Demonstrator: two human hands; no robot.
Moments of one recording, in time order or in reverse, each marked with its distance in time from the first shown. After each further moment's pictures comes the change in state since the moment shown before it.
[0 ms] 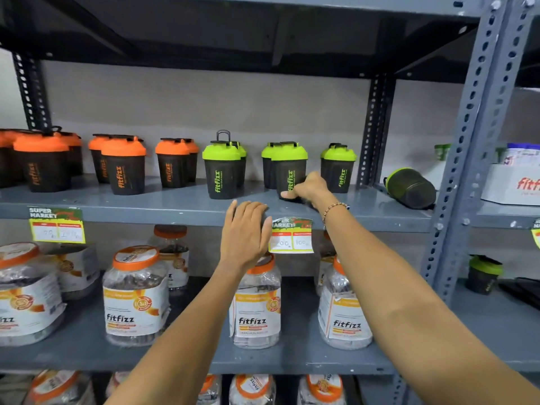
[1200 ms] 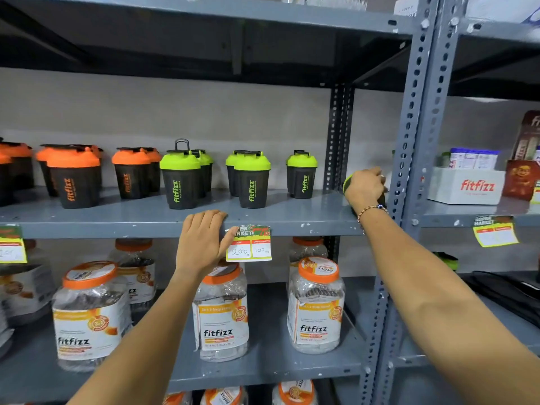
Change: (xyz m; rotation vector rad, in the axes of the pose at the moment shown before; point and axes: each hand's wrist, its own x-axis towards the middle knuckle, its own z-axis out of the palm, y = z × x) left_hand 0.008 -0.001 0.006 0.127 -0.082 0.019; right_hand 0.015 0.084 -0.145 -0.807 0.499 0.190
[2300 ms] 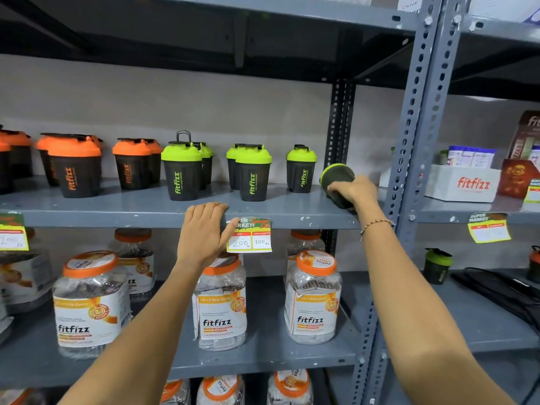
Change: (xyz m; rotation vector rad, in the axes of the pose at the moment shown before) left_hand -0.003 0.000 0.001 -0.054 -0.033 -0.047; right_hand -0.032 0.006 -0.011 0.666 -0.229 0.107
